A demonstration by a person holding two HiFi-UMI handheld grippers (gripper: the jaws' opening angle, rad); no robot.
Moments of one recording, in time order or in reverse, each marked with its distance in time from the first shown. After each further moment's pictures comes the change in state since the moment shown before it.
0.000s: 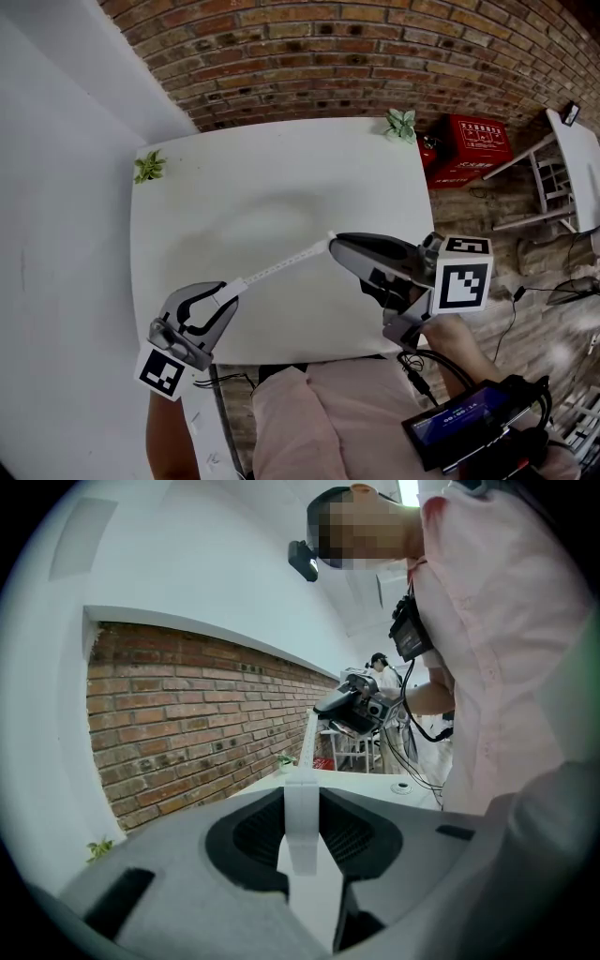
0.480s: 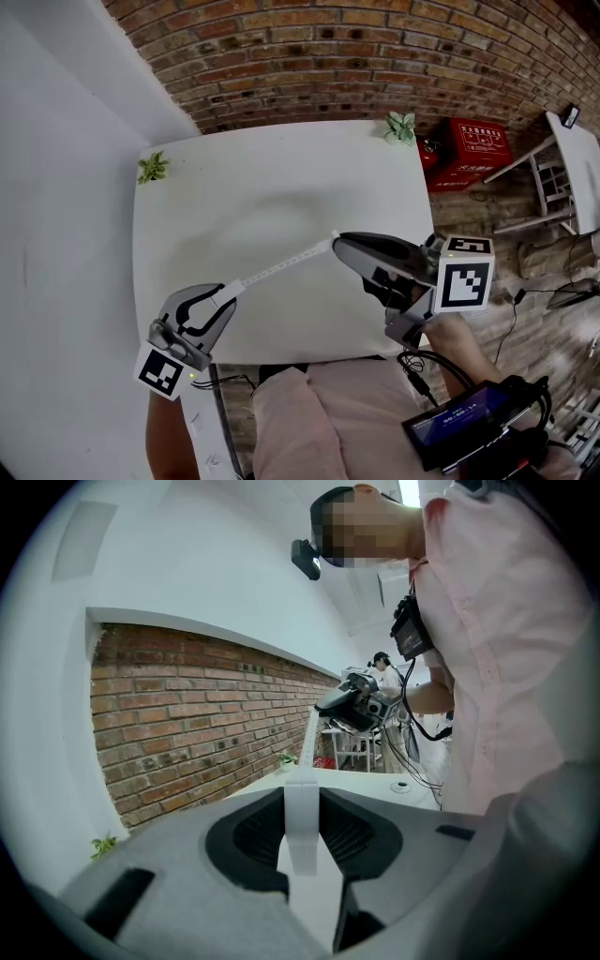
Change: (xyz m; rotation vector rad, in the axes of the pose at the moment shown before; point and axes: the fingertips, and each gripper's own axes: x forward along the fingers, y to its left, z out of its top) left arm -0.008 -0.001 -0.004 -0.028 0.009 0.018; right arm -0.005 0.003 0.002 -0.008 -0.007 0.000
